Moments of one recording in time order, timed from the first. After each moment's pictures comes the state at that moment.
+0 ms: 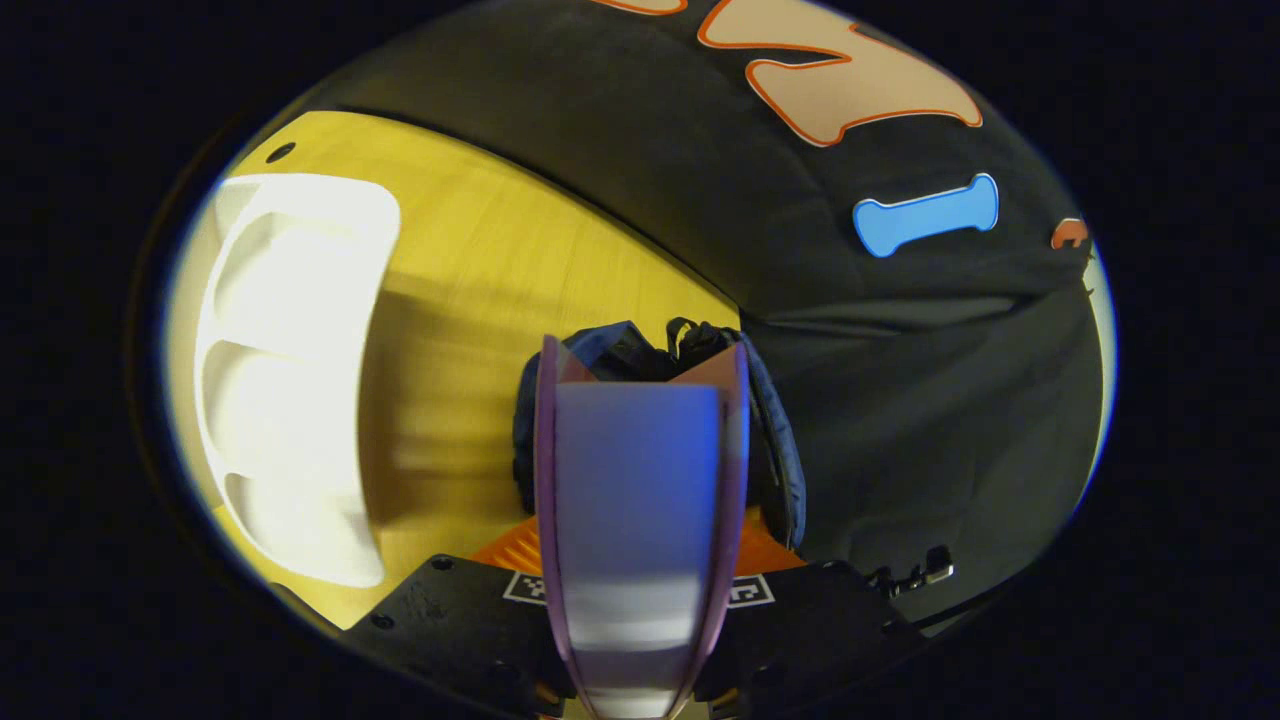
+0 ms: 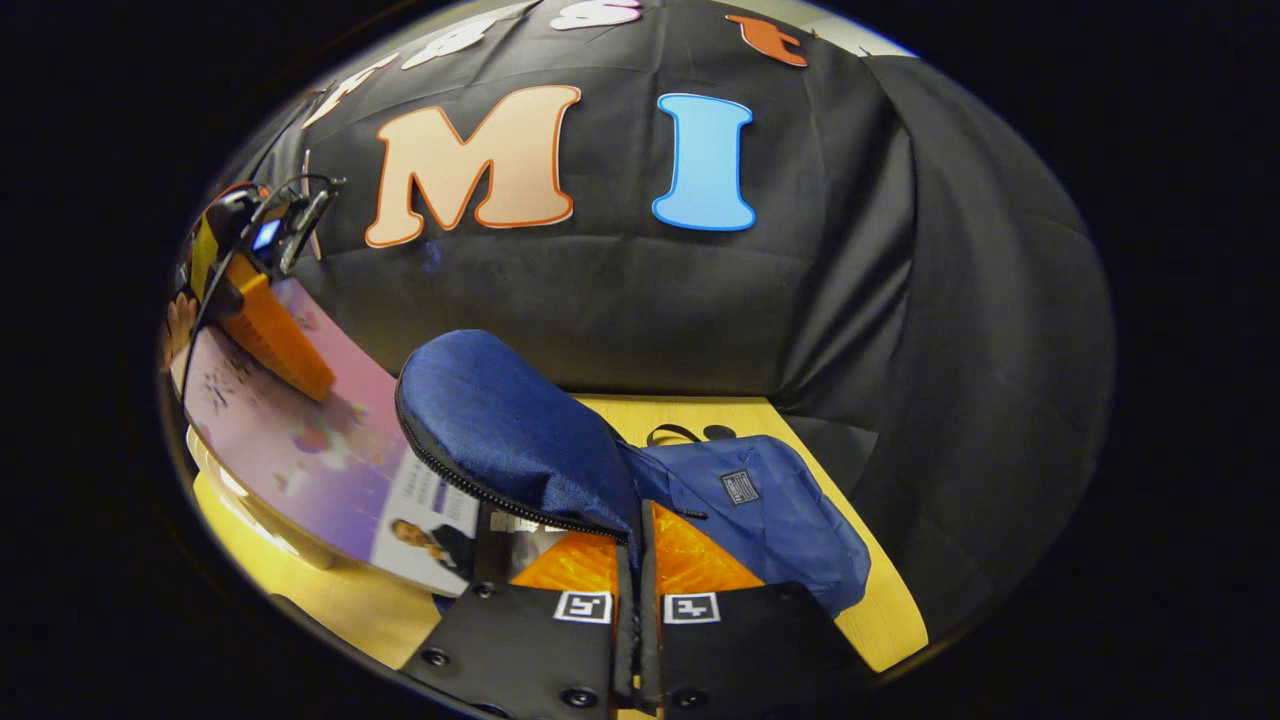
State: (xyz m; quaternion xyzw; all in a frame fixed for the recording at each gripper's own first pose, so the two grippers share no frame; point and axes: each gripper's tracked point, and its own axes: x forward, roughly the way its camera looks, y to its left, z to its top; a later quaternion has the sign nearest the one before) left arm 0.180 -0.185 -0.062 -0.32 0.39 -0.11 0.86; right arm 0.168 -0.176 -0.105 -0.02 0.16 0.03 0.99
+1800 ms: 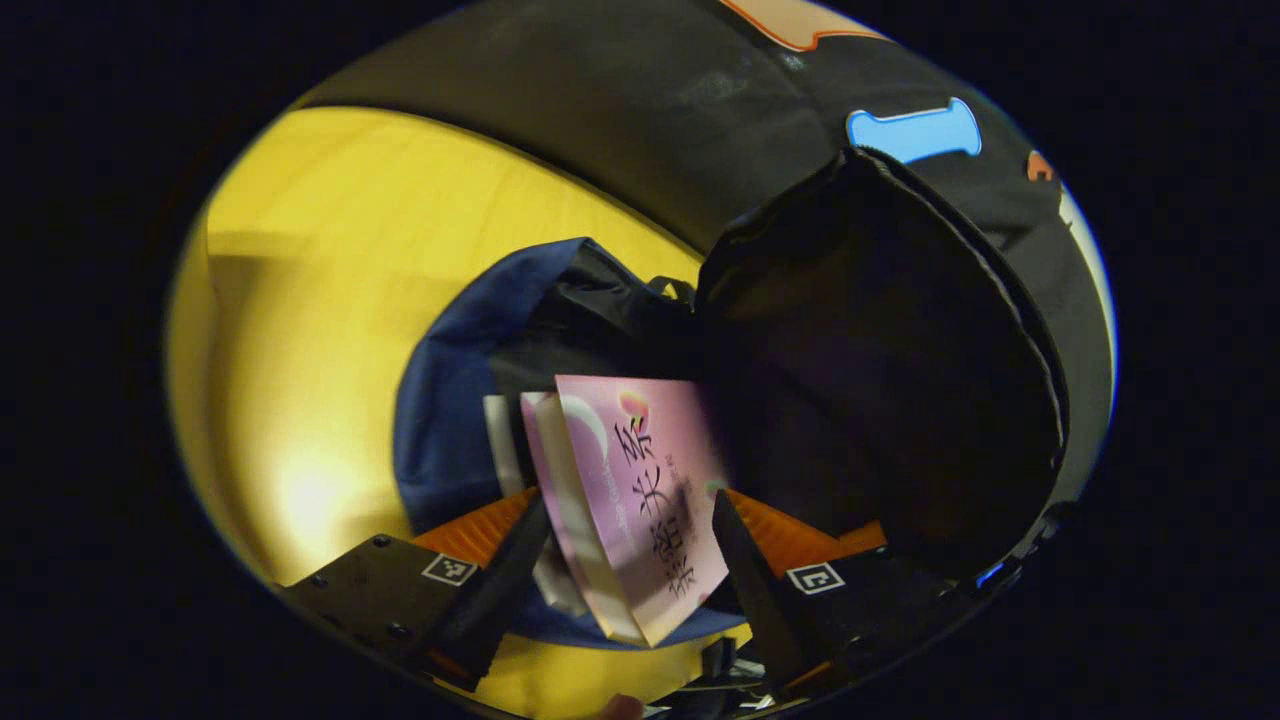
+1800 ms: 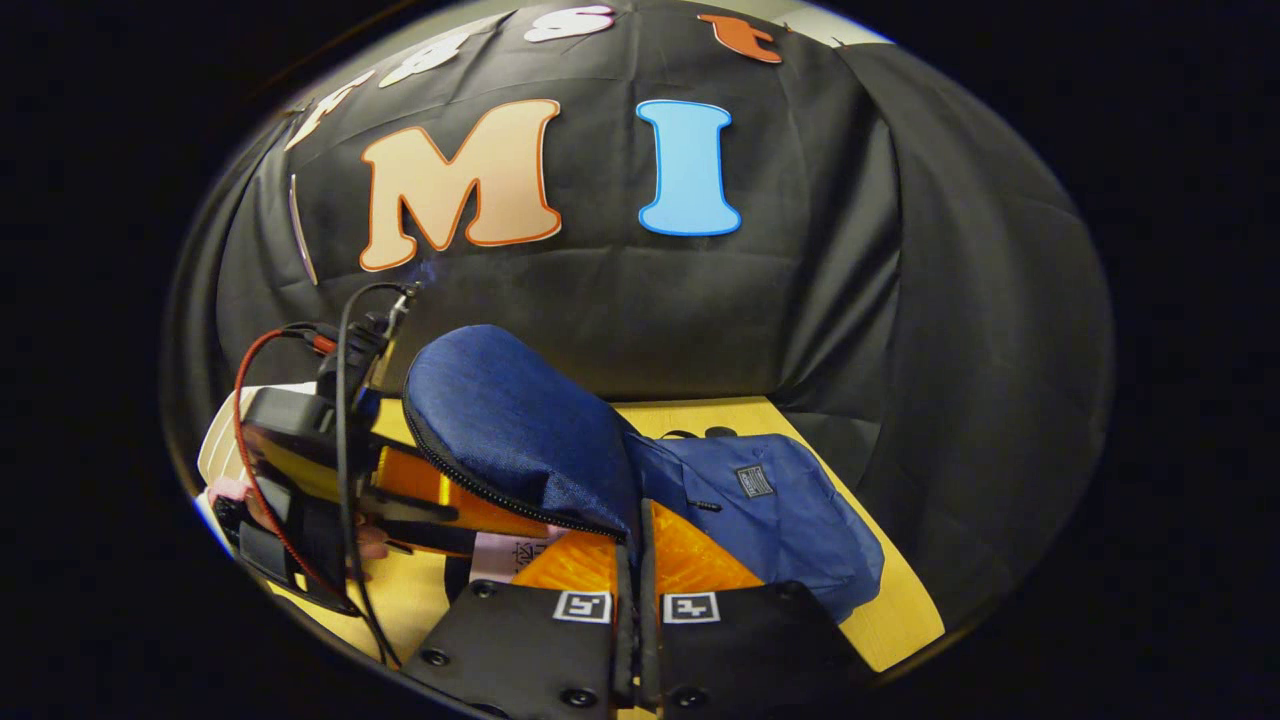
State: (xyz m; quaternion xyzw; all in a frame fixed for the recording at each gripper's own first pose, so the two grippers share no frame) left arm 0.214 -0.246 -0.175 -0.24 0.38 -0.15 0.88; right arm 0.163 -0.174 -0.102 0.02 0.15 0.02 0.99
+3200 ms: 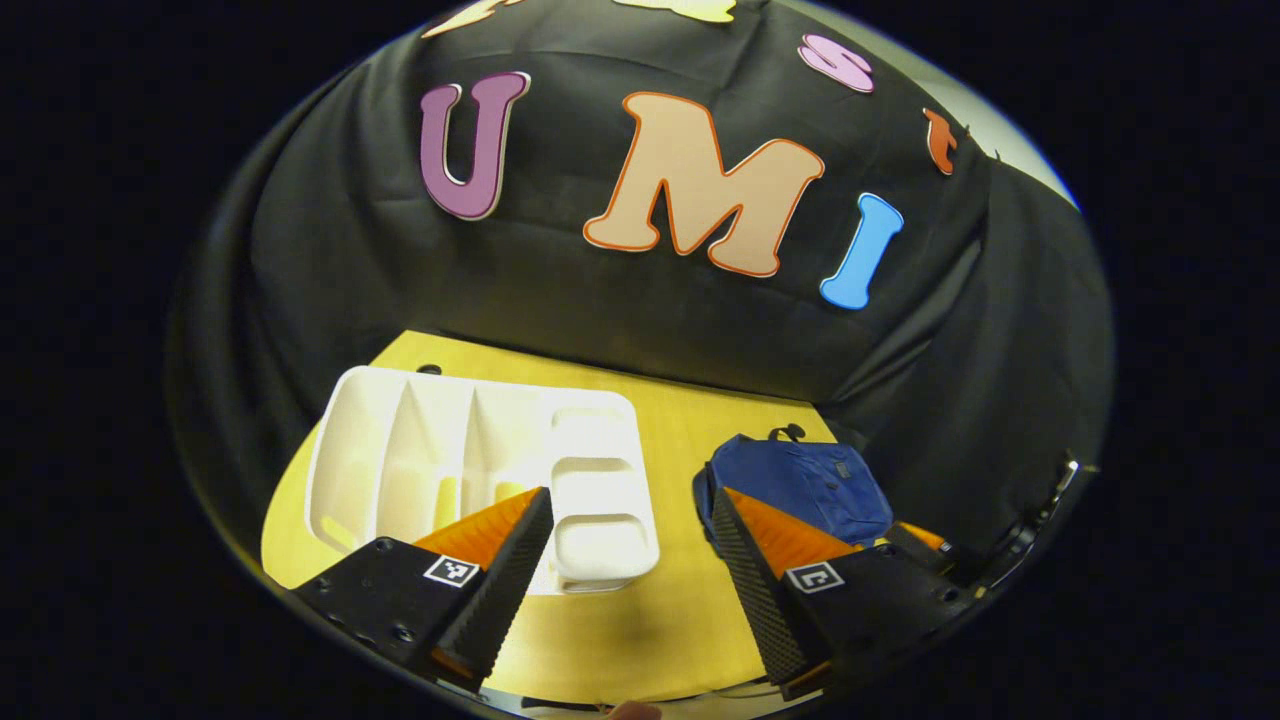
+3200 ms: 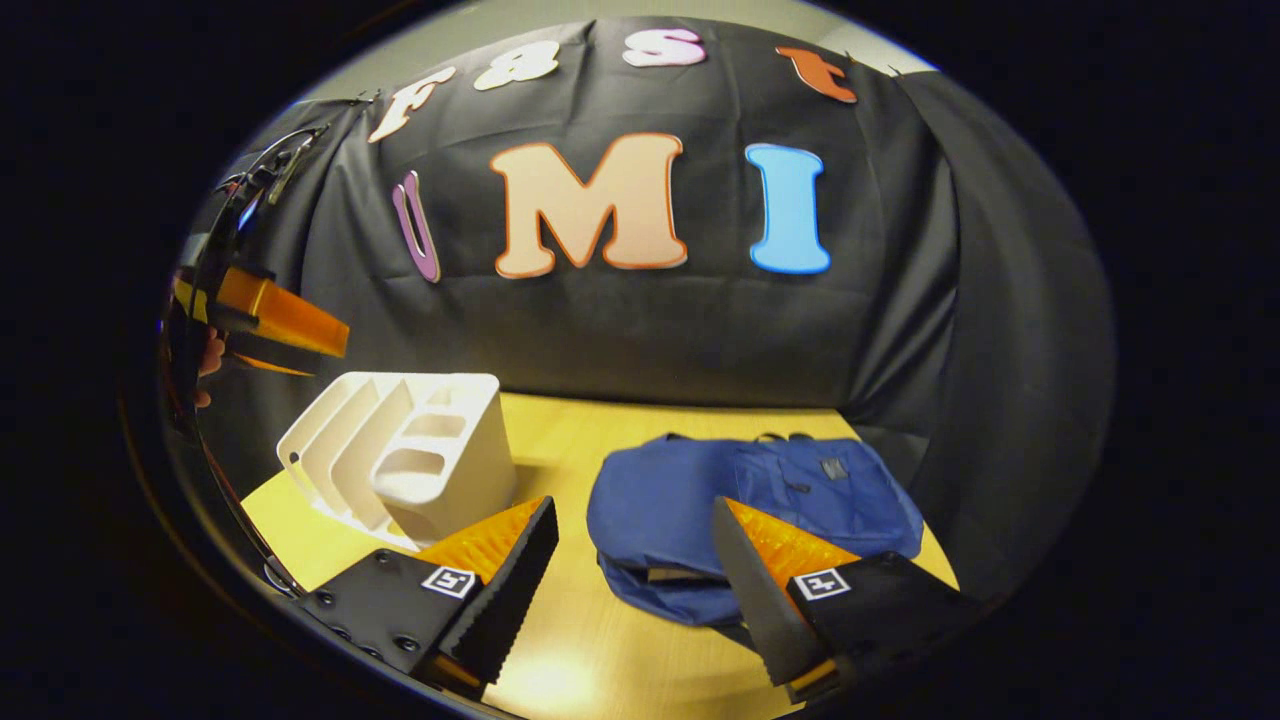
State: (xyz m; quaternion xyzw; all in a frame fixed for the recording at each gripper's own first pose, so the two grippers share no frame) left arm 0.029 -0.040 0.016 -0.04 0.14 0.04 0.99; right arm 0.050 -0.058 -0.035 -0.01 0.10 0.12 0.99
